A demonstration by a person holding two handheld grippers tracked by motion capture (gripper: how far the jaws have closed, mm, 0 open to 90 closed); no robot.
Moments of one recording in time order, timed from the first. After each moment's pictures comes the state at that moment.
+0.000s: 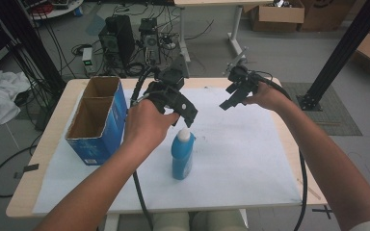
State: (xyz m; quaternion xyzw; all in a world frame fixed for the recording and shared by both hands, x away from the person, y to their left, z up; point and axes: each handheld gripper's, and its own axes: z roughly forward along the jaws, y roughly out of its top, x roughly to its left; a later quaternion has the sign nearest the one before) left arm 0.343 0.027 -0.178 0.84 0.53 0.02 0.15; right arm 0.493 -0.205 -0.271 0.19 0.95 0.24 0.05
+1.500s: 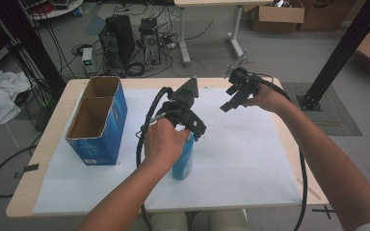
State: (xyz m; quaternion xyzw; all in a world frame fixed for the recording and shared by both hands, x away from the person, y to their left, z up) left arm 0.347 -0.001 -0.237 0.83 0.55 0.02 0.12; right arm 0.492 -0.208 -0.277 0.18 0.95 0.24 0.05
